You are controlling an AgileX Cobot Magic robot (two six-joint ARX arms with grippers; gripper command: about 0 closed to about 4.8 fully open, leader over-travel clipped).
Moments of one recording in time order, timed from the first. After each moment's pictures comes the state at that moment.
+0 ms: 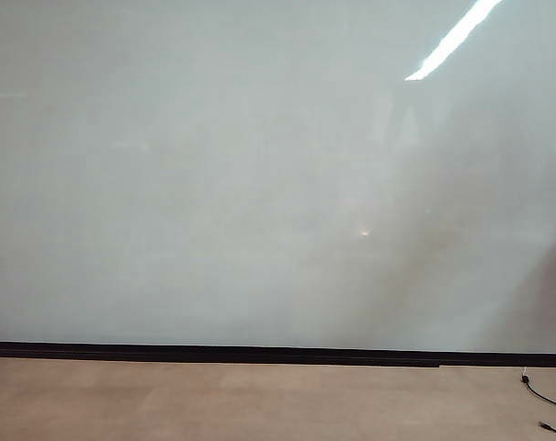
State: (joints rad) left arm 0.00 0.00 0.00 -0.13 0.02 -0.01; right arm -0.54 1.99 0.67 1.37 -0.66 0.11
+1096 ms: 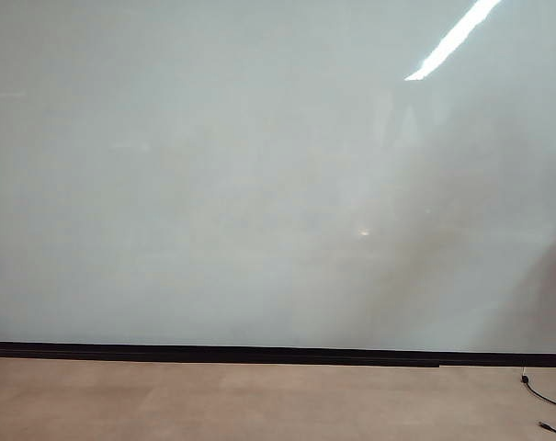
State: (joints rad) left arm 0.00 0.00 0.00 -0.13 0.02 -0.01; right arm -0.54 1.99 0.67 1.39 -0.66 0.12
